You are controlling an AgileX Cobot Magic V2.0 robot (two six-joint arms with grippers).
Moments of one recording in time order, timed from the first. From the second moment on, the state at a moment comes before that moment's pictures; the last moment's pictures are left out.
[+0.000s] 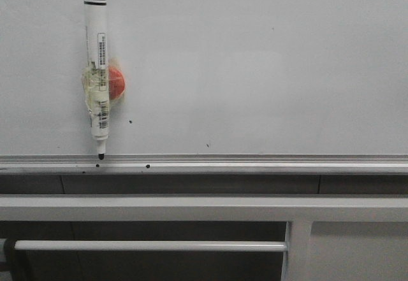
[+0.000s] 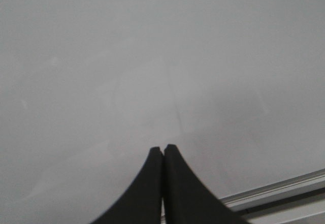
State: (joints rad) left arm -0.02 0.06 -0.20 -0.09 -0.01 0.00; right arm -0.14 0.01 -0.19 0.31 0.33 0.14
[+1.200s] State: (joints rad) left arm -0.08 0.53 -0.54 -0.49 0.32 0.33; right arm -0.08 0.32 -0.61 0.31 0.75 0.07
